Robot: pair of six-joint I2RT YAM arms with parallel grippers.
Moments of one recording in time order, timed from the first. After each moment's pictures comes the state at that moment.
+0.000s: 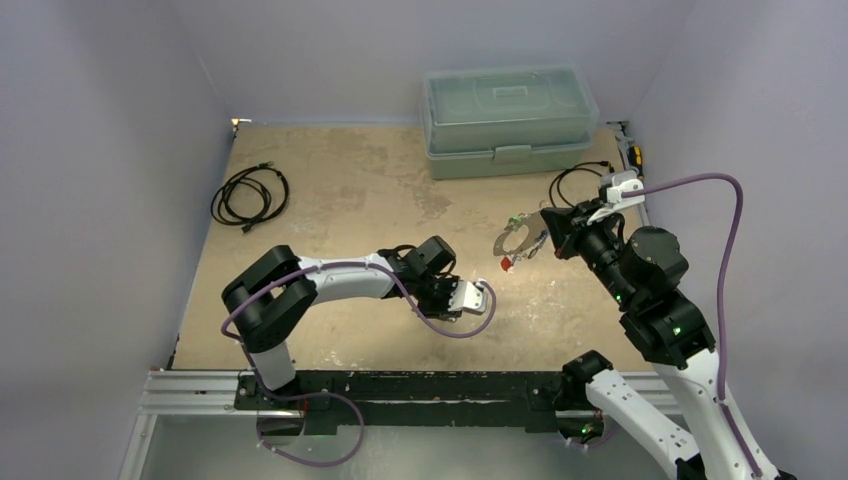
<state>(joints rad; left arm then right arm) -0.96 1.75 1.01 -0.28 0.43 0.69 0.46 0.63 1.03 -0.48 0.06 0.17</state>
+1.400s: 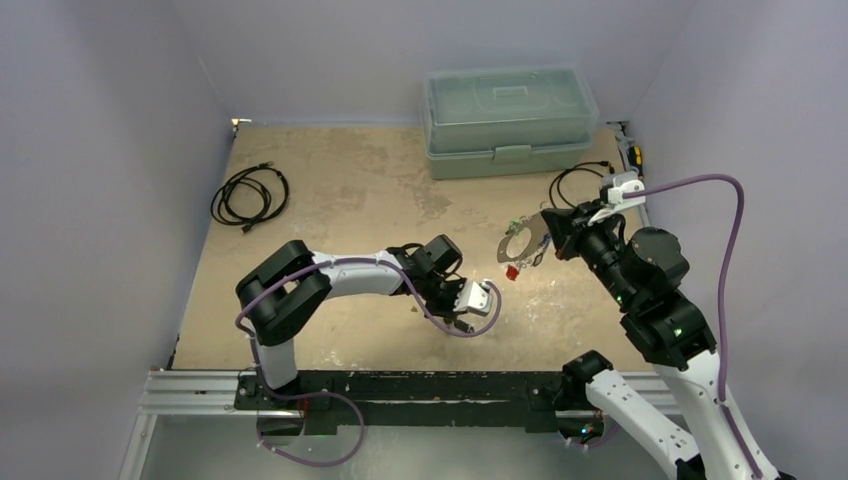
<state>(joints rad) -0.96 1.84 1.07 -0.28 0.55 0.72 0.46 0.62 1.03 -0.48 0.06 0.17</state>
